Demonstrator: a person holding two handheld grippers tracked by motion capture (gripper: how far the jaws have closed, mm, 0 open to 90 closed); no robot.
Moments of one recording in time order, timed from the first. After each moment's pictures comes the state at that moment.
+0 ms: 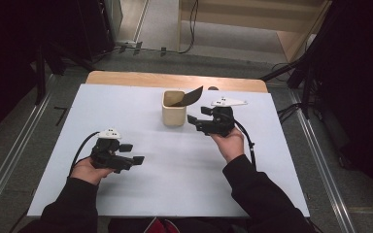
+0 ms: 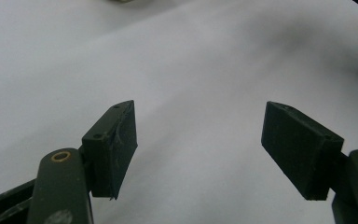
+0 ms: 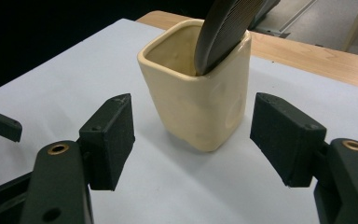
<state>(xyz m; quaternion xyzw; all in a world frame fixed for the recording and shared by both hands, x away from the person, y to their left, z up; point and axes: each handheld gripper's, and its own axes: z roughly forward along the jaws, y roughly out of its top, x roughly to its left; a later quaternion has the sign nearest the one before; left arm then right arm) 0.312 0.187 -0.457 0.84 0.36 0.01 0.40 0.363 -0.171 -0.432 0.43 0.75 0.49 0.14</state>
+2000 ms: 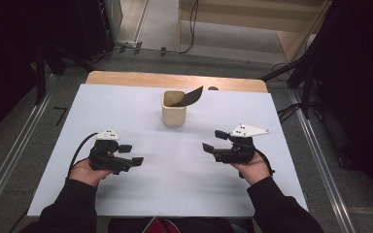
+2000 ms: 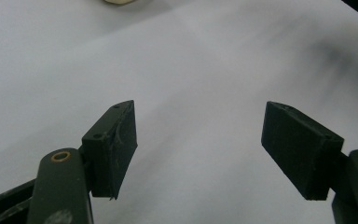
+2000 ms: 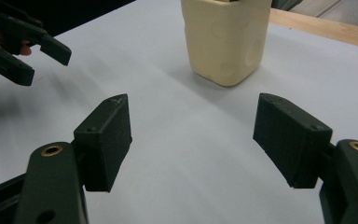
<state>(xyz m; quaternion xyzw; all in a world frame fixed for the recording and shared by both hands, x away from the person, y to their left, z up) 0.305 0.190 -0.453 0.84 0.35 0.01 0.41 0.287 -0.215 -0.451 0.38 0.77 0.50 0.13</state>
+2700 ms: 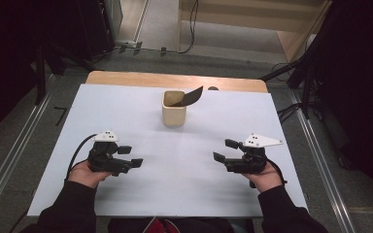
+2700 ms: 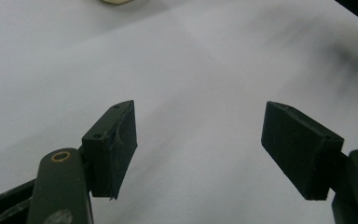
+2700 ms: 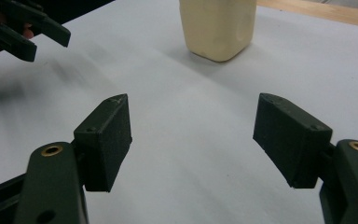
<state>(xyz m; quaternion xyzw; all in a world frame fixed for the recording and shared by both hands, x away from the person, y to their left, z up) 0.301 0.192 -0.453 0.84 0.35 0.01 0.41 0.261 -0.243 -0.460 0.39 0.76 0.50 0.13</state>
